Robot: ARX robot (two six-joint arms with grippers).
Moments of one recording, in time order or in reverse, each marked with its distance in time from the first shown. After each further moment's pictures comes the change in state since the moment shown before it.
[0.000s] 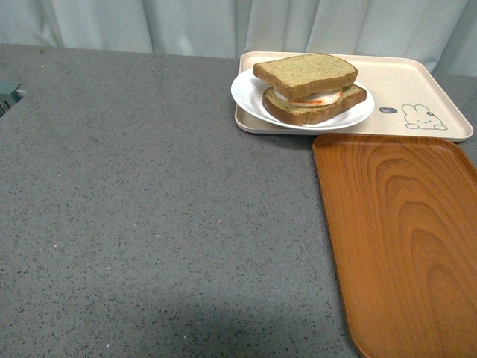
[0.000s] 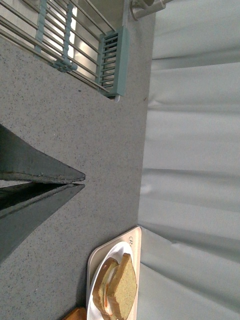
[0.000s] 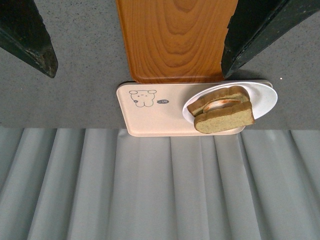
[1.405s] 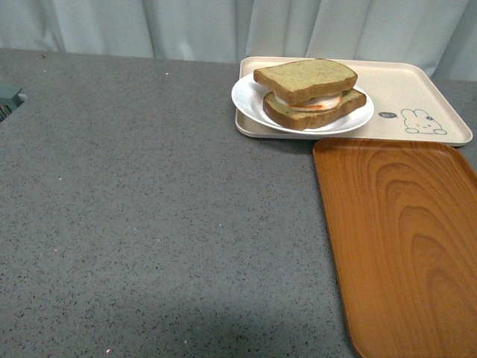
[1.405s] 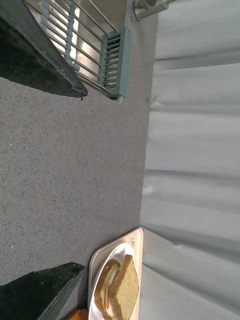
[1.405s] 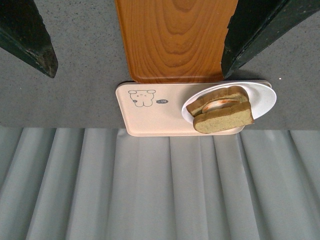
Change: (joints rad) left arm 0.000 0.000 0.000 0.000 0.000 0.002; right arm 0.000 0.000 0.000 0.000 0.000 0.000
